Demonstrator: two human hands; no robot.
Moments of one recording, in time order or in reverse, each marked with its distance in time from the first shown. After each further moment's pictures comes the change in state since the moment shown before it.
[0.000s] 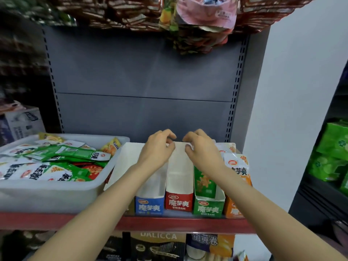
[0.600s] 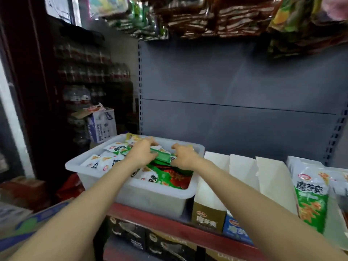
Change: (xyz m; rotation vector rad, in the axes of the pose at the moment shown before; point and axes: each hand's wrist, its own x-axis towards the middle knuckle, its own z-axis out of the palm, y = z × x) left_hand -0.021 -0.200 -0.170 0.326 -0.081 -0.348; right_hand 0.094 -0.187 0.165 -0.009 -0.595 -0.140
